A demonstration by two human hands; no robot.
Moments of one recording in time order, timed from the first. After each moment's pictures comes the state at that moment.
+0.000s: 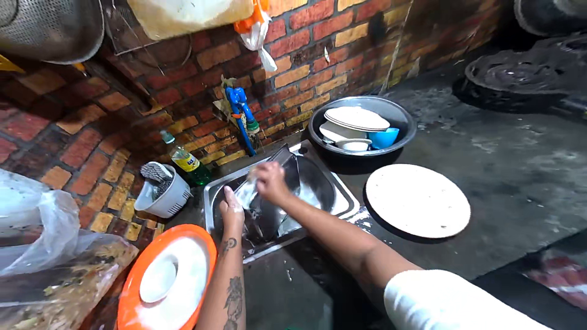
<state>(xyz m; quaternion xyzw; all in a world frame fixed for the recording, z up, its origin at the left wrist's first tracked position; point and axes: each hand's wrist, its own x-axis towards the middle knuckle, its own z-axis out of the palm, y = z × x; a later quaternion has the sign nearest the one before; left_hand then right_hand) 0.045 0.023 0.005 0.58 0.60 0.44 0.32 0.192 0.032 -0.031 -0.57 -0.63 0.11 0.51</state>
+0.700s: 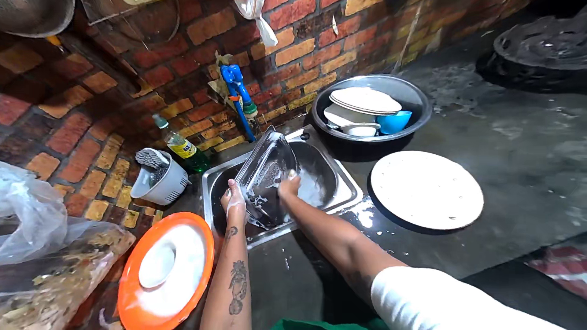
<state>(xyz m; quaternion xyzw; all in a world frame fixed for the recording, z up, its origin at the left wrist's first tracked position) 0.056 0.032 -0.031 0.49 0.67 0.43 0.36 0.178 0.040 -0.108 -0.74 -0.10 0.44 0.50</state>
